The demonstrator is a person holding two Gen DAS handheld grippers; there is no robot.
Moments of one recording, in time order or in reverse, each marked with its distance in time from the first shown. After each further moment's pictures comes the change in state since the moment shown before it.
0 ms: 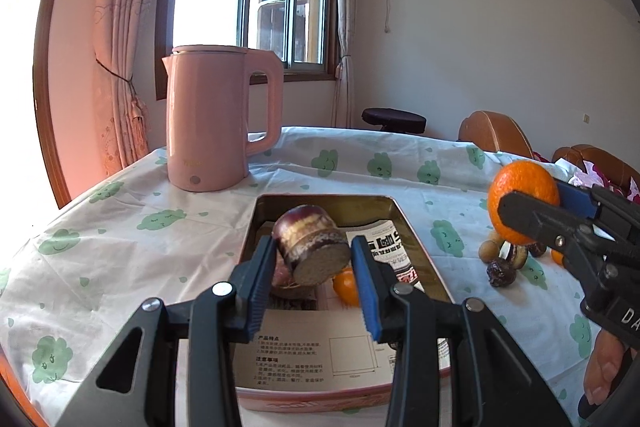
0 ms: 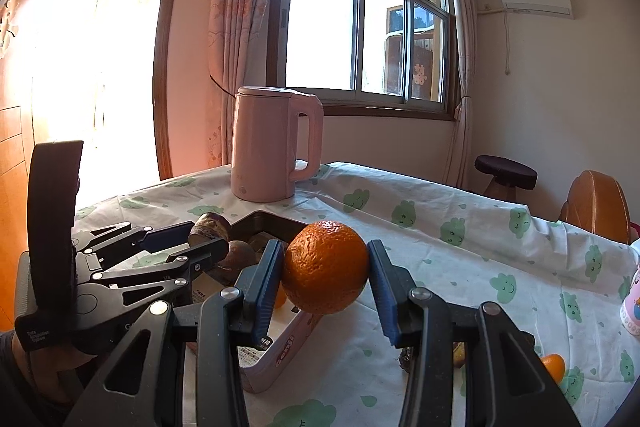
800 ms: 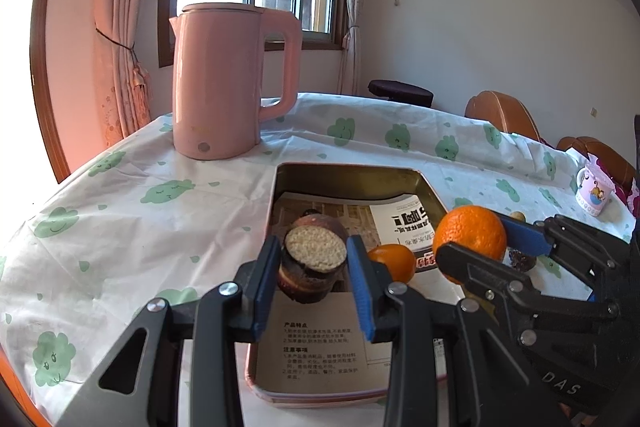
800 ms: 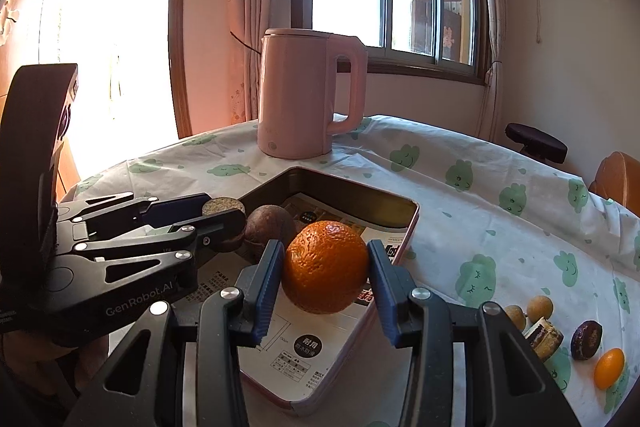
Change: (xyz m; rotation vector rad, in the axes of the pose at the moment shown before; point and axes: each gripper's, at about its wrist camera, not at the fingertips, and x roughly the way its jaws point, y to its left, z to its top) left arm 0.018 0.020 -0.001 -0.024 0.123 0.003; right arm 0.062 0.027 -0.017 0.005 0.162 0.086
